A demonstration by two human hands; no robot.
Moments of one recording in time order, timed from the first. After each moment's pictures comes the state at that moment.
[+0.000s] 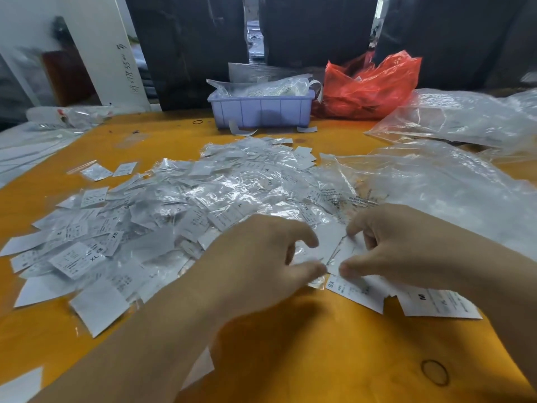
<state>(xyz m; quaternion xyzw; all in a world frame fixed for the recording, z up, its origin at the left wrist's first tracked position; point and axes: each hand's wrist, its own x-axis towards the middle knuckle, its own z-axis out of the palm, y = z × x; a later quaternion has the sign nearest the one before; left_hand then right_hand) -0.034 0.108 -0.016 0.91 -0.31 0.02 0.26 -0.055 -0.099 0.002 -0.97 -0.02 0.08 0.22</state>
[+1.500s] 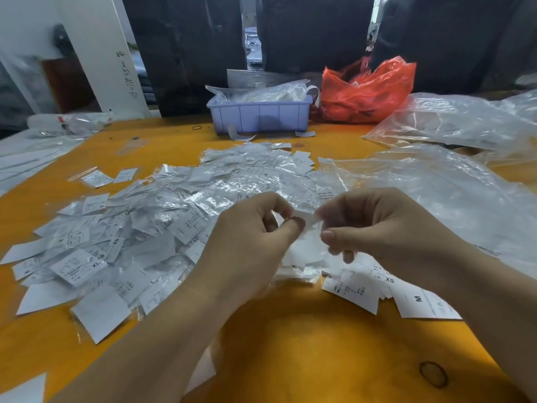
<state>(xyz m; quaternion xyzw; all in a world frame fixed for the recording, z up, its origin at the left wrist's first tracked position) -0.031 0.102 -0.013 0.84 -0.19 0.07 0.51 -0.052 -0.090 0.000 -0.81 -0.14 -0.02 0.57</state>
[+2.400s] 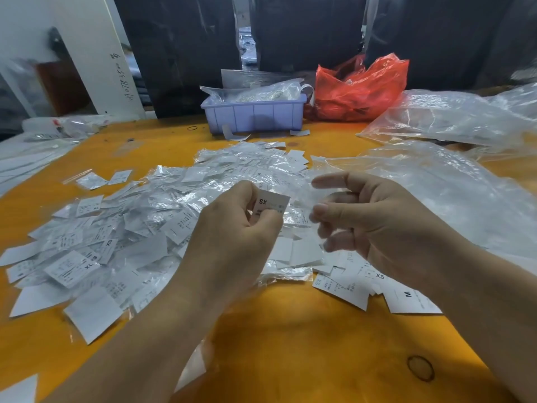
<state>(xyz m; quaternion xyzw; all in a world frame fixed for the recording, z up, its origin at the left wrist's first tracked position) -0.042 0.100 -0.002 0.86 -0.16 0.12 0.47 -0.055 -0.084 0.009 -0.64 -0.06 0.04 0.76</state>
